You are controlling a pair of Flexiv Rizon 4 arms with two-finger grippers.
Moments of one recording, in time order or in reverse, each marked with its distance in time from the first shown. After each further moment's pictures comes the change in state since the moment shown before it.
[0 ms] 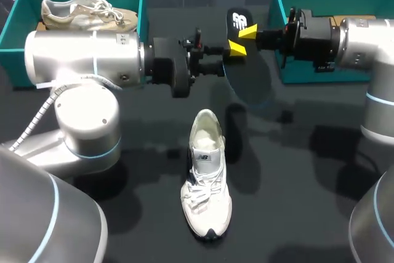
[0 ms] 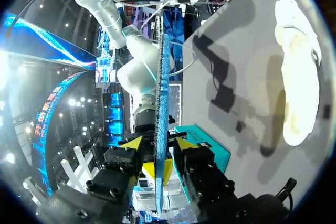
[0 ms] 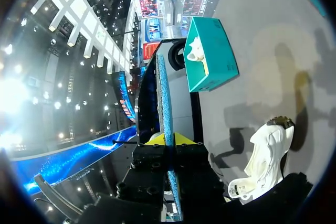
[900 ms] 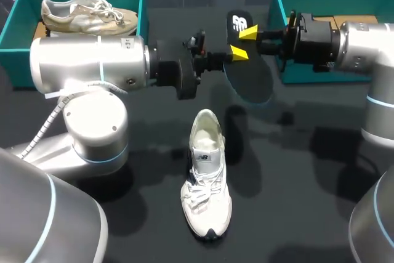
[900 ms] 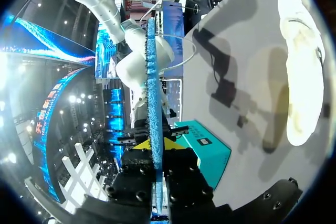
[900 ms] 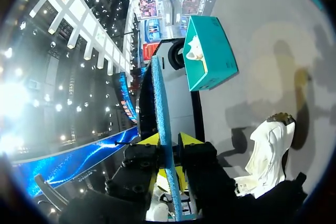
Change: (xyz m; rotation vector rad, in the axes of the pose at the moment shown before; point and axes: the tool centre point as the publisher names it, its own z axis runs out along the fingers) left arm 0.003 0.004 0.007 -0.043 -0.004 0.002; right arm -0.003 -0.004 -0.002 -0.001 0.010 0.019
